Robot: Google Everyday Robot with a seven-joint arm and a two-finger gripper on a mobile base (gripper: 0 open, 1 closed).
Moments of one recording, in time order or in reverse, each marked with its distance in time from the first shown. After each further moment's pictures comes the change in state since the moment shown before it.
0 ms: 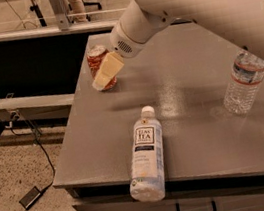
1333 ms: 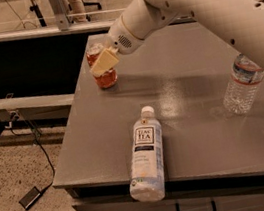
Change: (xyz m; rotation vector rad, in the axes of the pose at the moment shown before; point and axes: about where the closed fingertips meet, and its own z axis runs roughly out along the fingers) arm -0.018 -0.002 0.015 -0.177 -0.124 0.010
